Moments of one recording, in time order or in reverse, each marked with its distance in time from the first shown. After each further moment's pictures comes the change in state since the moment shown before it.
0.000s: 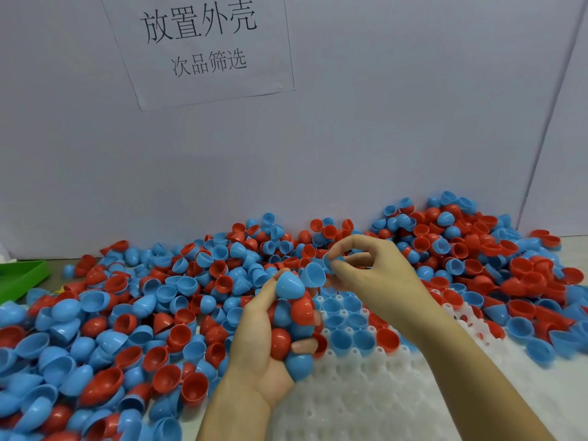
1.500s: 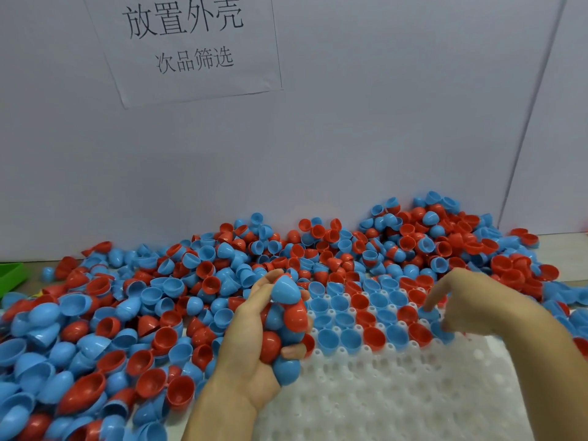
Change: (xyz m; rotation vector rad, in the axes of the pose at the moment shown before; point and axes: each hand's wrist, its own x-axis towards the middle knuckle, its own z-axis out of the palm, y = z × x) left_hand 0.004 -0.005 -0.003 0.085 0.044 0.046; right_hand -0.003 0.050 -0.115 -1.028 -0.164 0.479
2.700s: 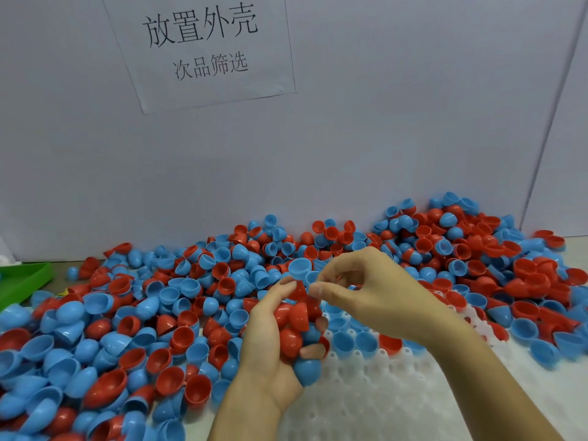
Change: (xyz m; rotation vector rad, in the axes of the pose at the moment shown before) left_hand -0.003 0.002 0.007 -0.077 0.020 -0.049; right_hand -0.041 -0.118 0.012 0.638 0.116 -0.771
